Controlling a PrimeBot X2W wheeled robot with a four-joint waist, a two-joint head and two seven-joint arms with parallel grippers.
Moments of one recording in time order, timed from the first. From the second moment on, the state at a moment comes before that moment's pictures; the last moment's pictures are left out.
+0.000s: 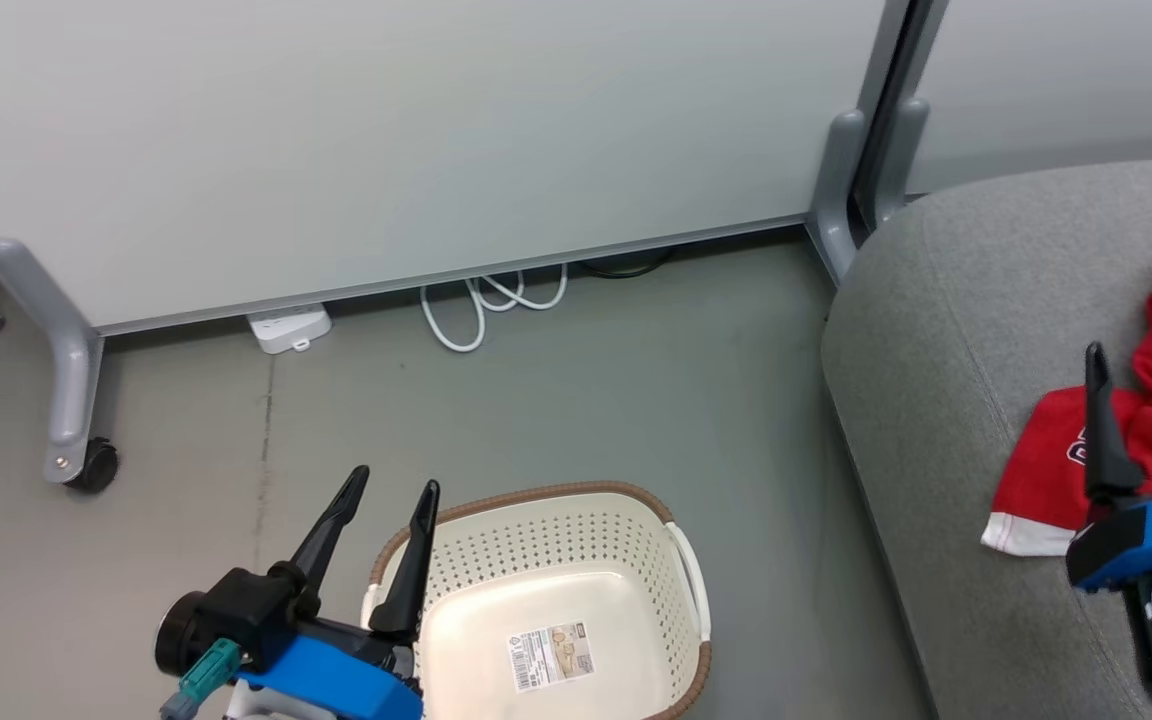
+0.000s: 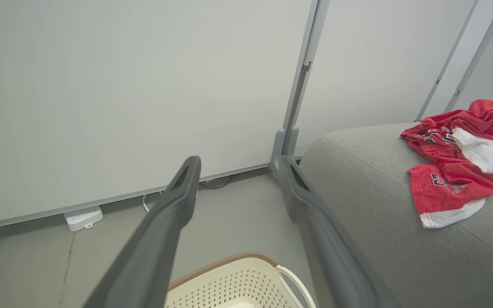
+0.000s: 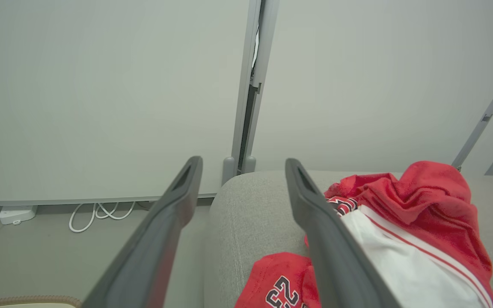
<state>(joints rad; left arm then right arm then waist) -0.18 0.14 -0.32 0.24 -0.31 -0.13 -0.26 -0.27 -0.26 -0.20 0.25 0.03 0.13 -0.10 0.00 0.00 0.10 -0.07</state>
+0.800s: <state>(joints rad) -0.08 0.10 -0.15 0.30 -0.30 -0.13 -0.26 0.09 -0.06 -0.13 -0.05 -0.01 0.13 -0.03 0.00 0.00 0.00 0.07</state>
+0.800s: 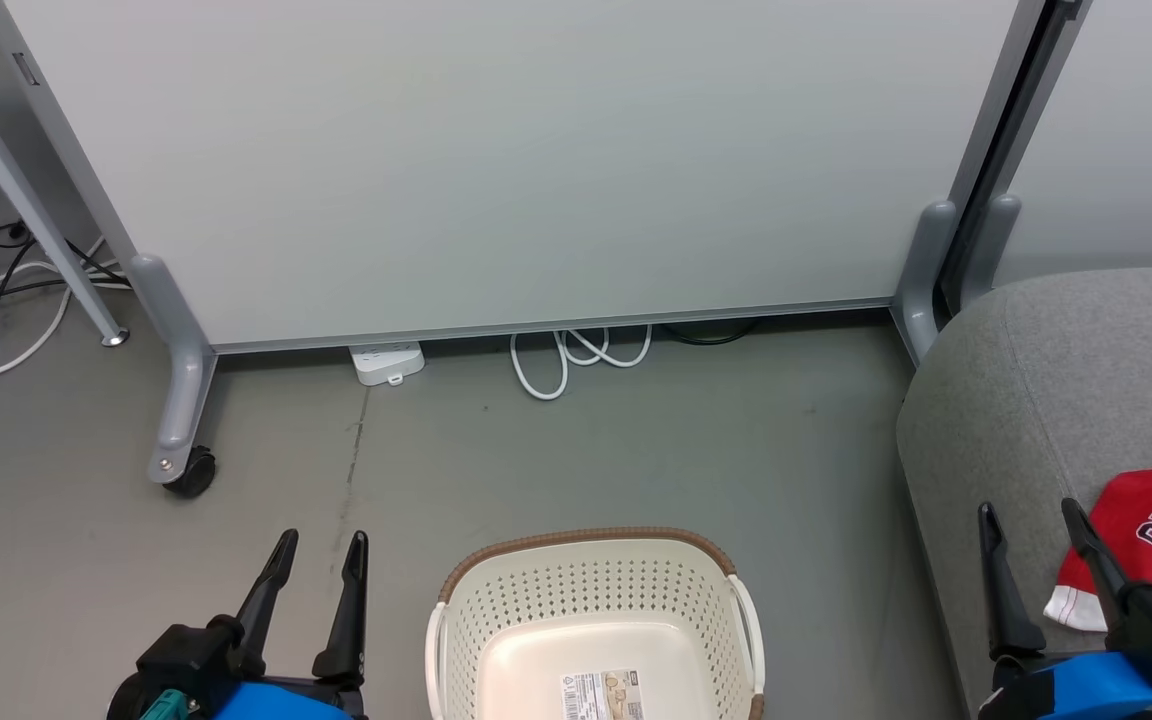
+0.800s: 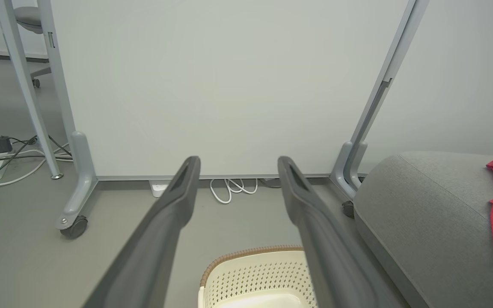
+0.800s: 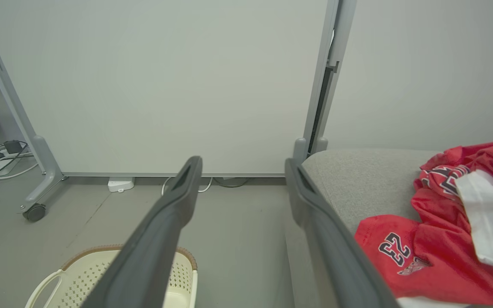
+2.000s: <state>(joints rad) -0.02 0.07 -0.10 0.39 -0.54 -0.13 -0.19 0.09 -0.04 -0.13 0.11 0.31 0.13 0.01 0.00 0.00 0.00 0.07</state>
